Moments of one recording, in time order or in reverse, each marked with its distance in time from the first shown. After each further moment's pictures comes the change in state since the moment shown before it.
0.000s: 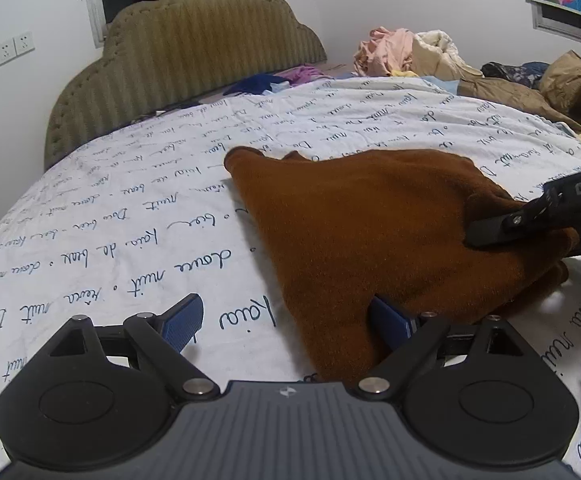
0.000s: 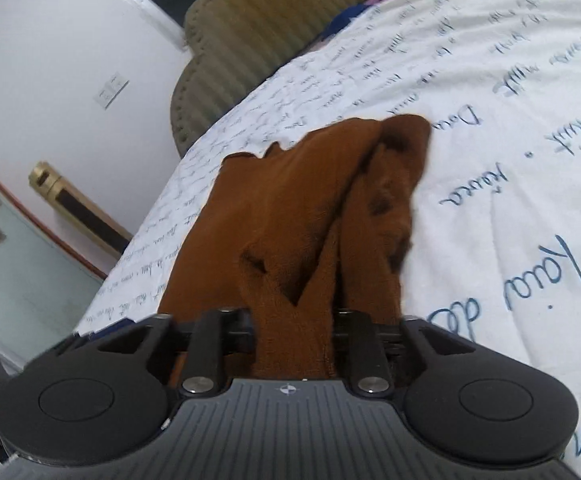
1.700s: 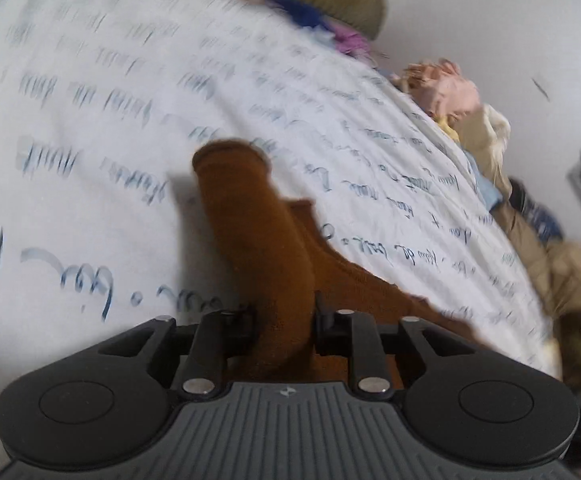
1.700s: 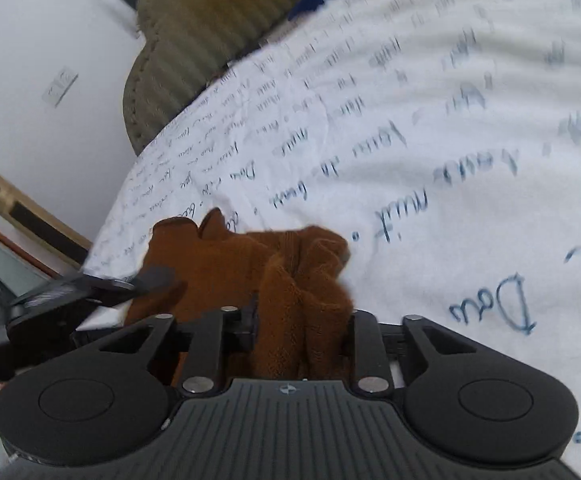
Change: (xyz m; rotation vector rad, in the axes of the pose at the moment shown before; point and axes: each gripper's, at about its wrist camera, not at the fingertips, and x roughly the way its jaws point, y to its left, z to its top) left arm 0.172 0.057 0.100 -0.550 0.188 -0.295; right arm 0.089 0.000 0.107 -0.127 0.048 -0.194
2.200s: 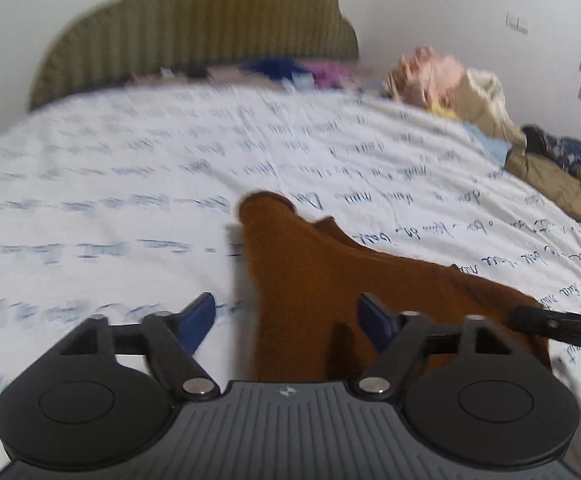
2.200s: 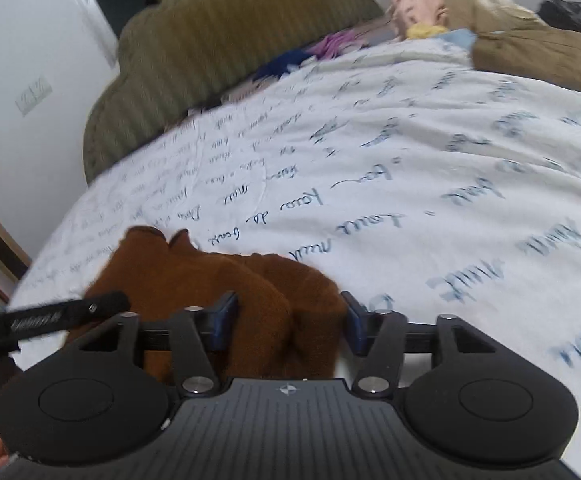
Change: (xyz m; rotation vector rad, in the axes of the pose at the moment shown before) left arm -0.065 -0.039 -0.046 0.299 -0.174 0.212; right arm -0.067 -0.021 -0.028 0.002 -0.174 -0.148
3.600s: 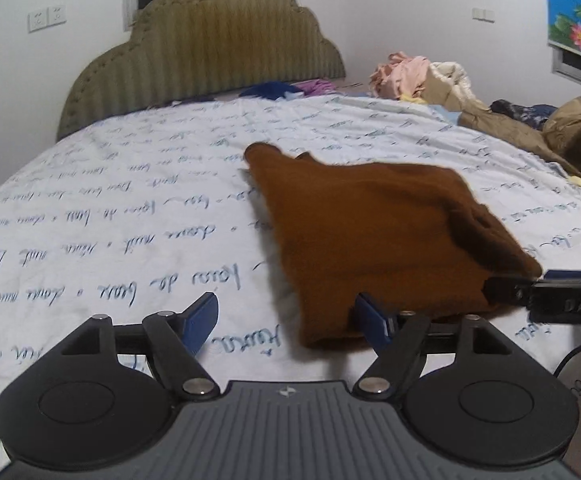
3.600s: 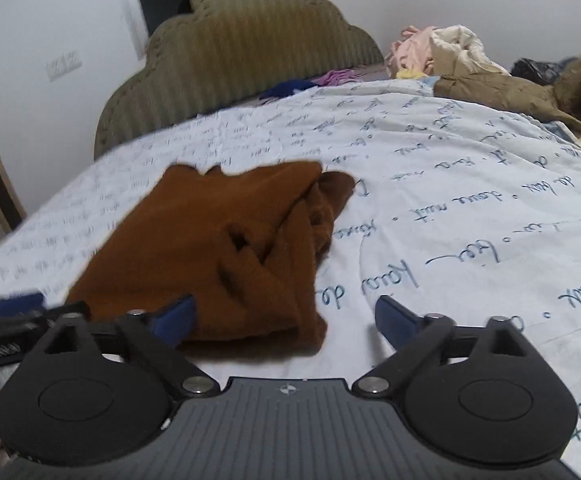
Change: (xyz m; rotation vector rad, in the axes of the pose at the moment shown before) left arm -0.114 -0.017 -0.118 0.093 -0.059 0.048; right arm -0.094 0.051 -0.123 -0.216 -0.048 -0.161
